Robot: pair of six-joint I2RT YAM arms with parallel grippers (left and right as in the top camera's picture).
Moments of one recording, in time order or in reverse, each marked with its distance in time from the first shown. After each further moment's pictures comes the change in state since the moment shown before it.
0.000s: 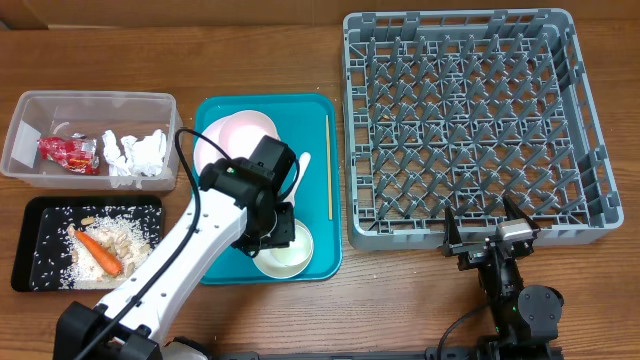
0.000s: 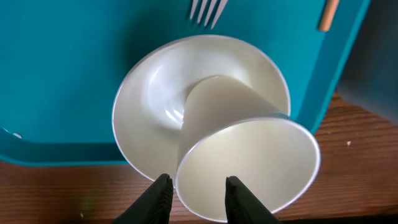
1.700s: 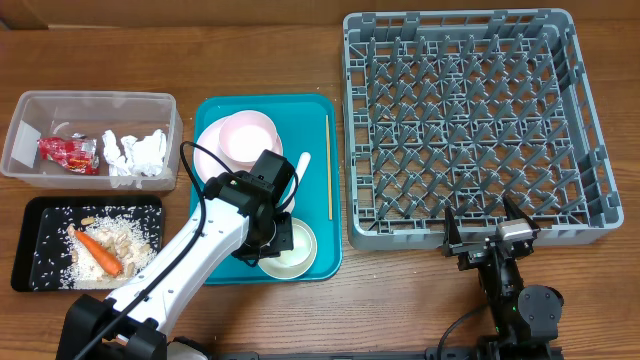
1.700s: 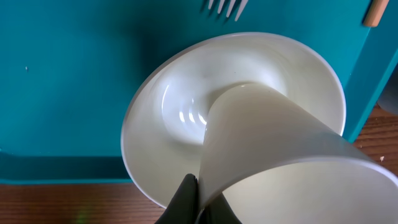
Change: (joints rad) left arm 0.000 0.000 -0.120 0.112 -0.012 -0.006; right arm 0.000 0.000 0.000 0.000 0.000 0.000
